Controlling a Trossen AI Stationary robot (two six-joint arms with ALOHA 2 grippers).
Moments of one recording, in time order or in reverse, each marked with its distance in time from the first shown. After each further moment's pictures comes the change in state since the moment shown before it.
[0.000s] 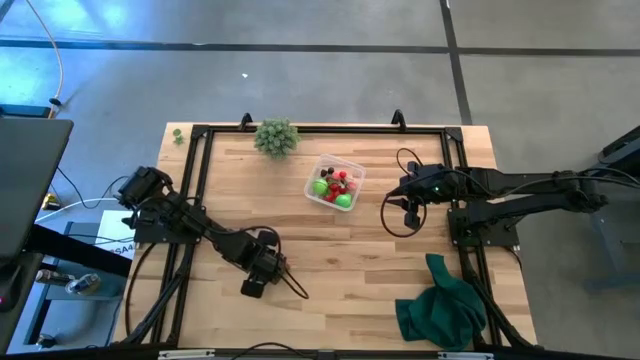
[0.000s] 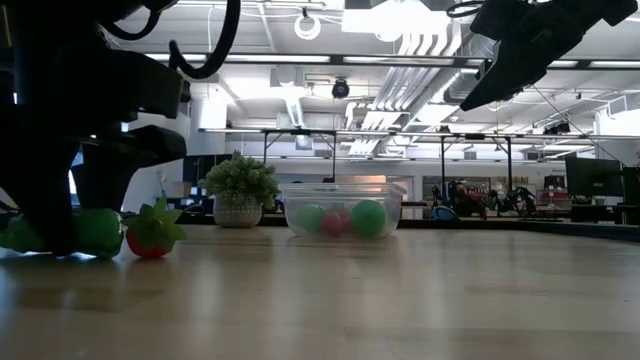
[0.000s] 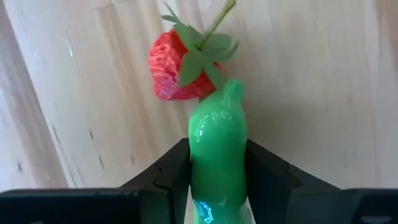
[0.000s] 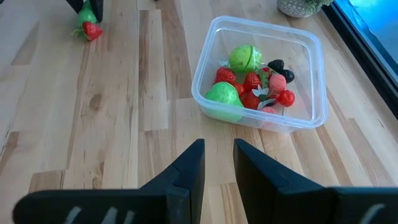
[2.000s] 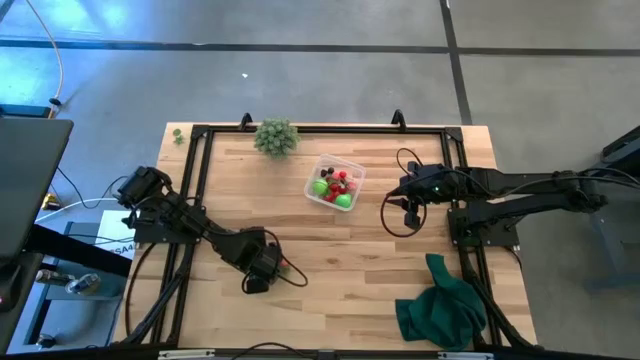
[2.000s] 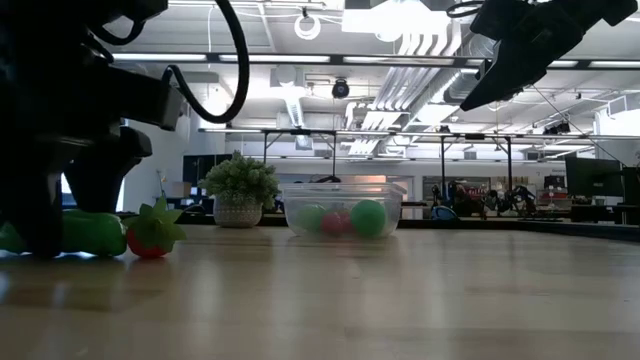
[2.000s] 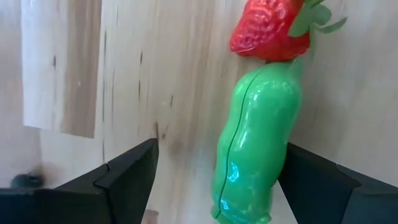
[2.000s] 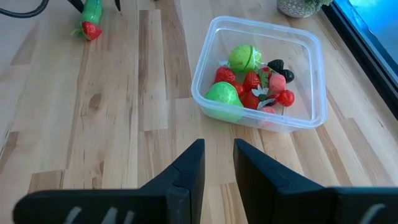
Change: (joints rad) left arm 0.000 -0.001 0.002 -0.124 -0.081 -0.399; right arm 0.000 0.000 0.000 -0.001 0.001 0.000
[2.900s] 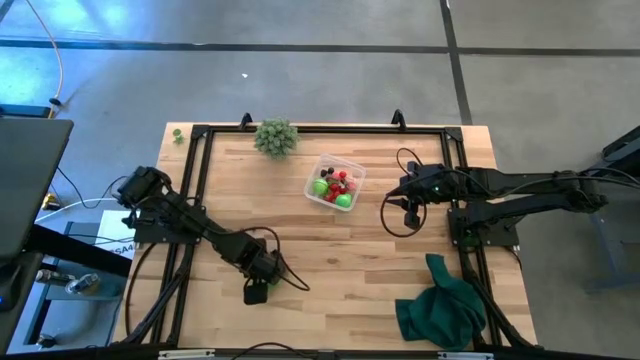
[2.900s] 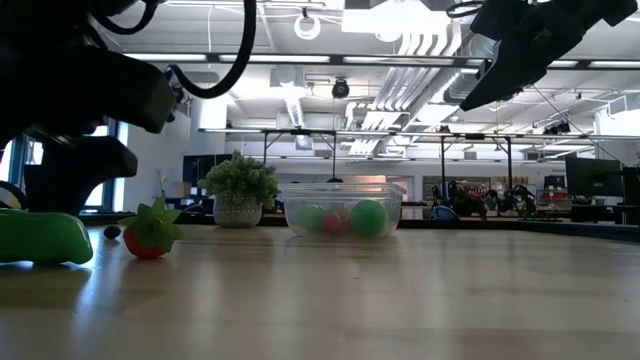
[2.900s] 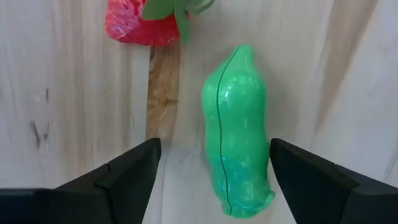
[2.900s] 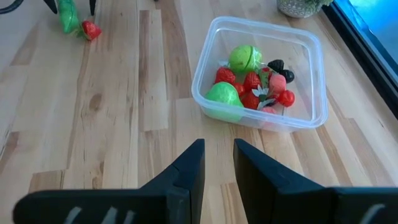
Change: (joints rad) left arm -0.001 -0.003 0.001 0.109 0.288 0.013; right arm 0.000 0.000 0.000 0.000 -0.001 0.000
